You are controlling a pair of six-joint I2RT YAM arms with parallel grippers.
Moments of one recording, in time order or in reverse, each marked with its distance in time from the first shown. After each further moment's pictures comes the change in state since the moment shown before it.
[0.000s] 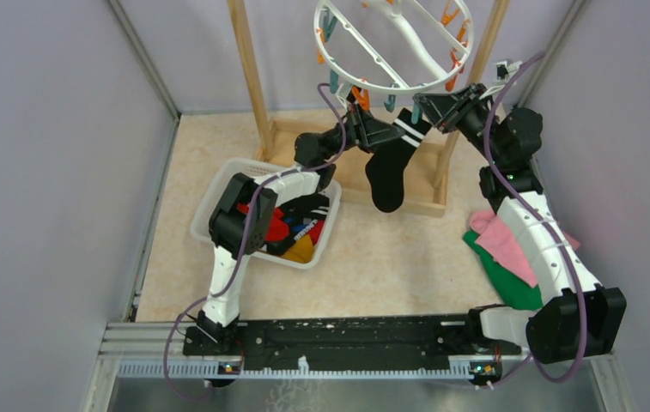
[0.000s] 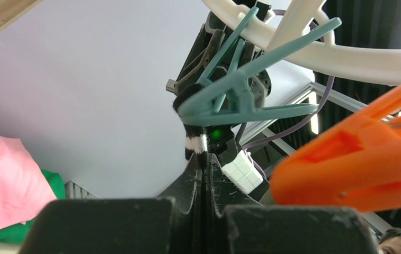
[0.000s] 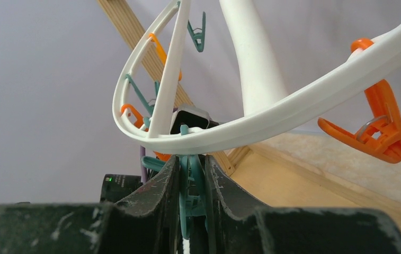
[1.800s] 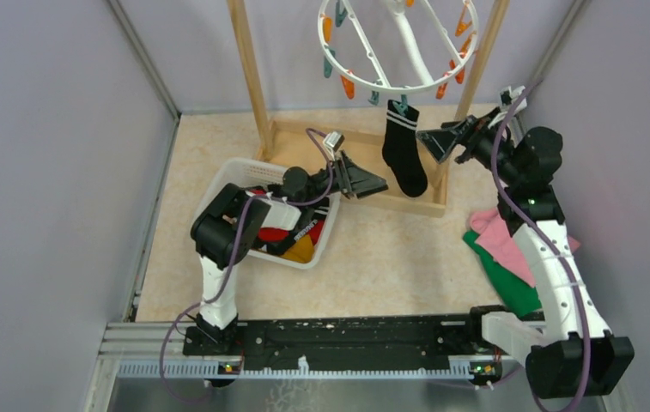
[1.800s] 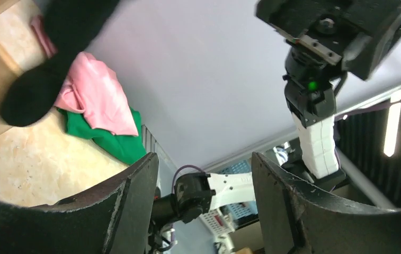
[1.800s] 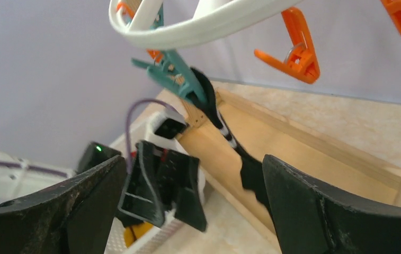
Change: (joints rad) left arm 0.007 -0.114 -0.521 0.000 0.016 0.283; right arm -0.087 -0.150 -0.069 -0.250 -0.129 -0.172
